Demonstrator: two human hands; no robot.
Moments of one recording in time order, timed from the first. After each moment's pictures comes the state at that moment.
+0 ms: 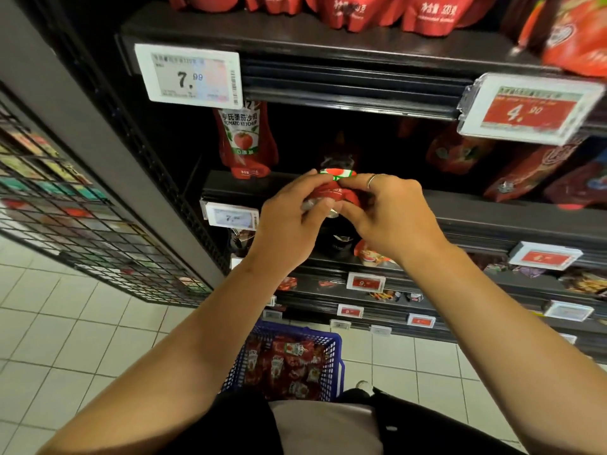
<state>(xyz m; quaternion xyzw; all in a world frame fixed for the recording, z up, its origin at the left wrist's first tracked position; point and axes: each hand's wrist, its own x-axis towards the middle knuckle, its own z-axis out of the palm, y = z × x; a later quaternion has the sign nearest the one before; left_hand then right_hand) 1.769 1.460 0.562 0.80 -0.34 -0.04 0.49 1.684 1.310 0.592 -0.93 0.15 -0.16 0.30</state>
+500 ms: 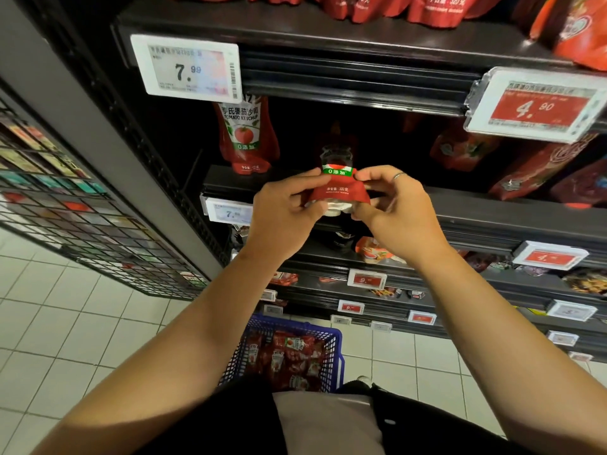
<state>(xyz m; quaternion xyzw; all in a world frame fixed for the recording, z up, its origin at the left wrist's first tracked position) 1.783 1.456 0.549 0.74 -0.27 -0.12 0.60 1.683 1.299 0.575 -0.80 0.23 -0.14 0.53</state>
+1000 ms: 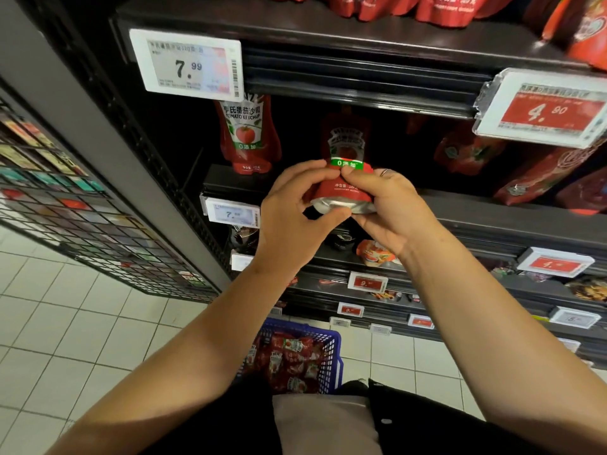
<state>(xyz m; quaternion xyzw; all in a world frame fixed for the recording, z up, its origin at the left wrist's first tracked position) 1.771 1.447 0.543 0.71 -0.32 -0.02 0.63 1.714 1.303 0.581 -0.47 0.25 -0.06 0.85</state>
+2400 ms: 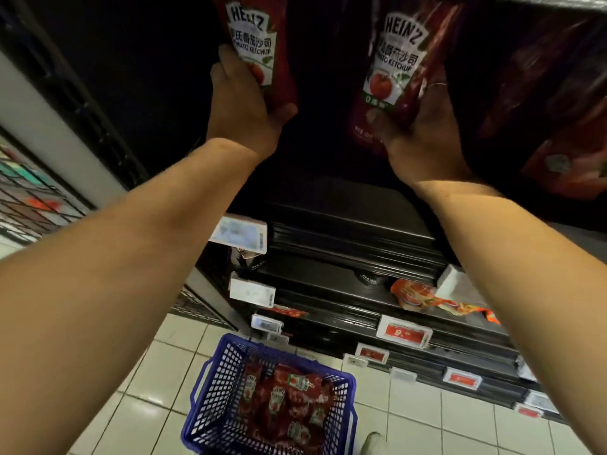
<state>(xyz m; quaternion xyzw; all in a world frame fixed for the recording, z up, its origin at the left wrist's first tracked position) 1.953 1.430 0.548 0.90 -0.14 0.11 0.39 1.833 1.251 0.541 -0.84 0.15 -0.30 0.43</state>
